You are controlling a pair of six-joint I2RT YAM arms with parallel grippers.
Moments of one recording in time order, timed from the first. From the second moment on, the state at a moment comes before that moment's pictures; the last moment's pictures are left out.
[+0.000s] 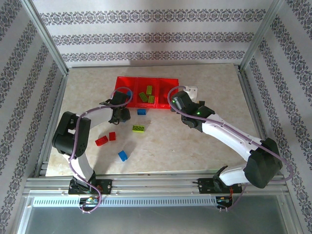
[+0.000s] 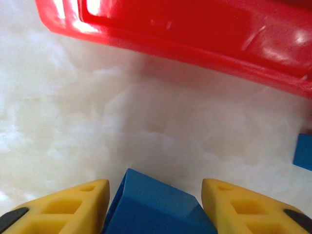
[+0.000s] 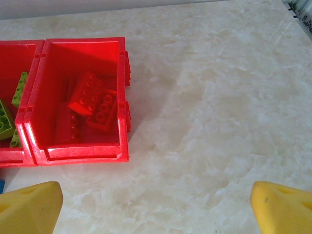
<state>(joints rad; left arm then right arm) -0.31 1.76 1.04 -0.40 -0.10 -0.52 0.66 1.38 1.07 -0.53 0.62 0.57</state>
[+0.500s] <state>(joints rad) -0.31 1.67 1.17 -0.39 -0.14 -0.52 0.66 1.38 1.07 -0.53 0.61 0.57</state>
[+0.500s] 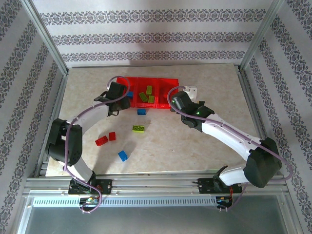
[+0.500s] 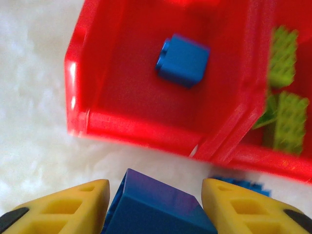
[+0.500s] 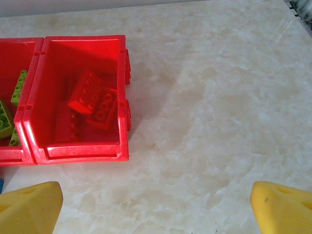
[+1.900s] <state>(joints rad) -0.29 1.98 1.52 -0.42 -0.23 -0.49 0.66 1.38 1.07 -0.53 0.60 0.58</state>
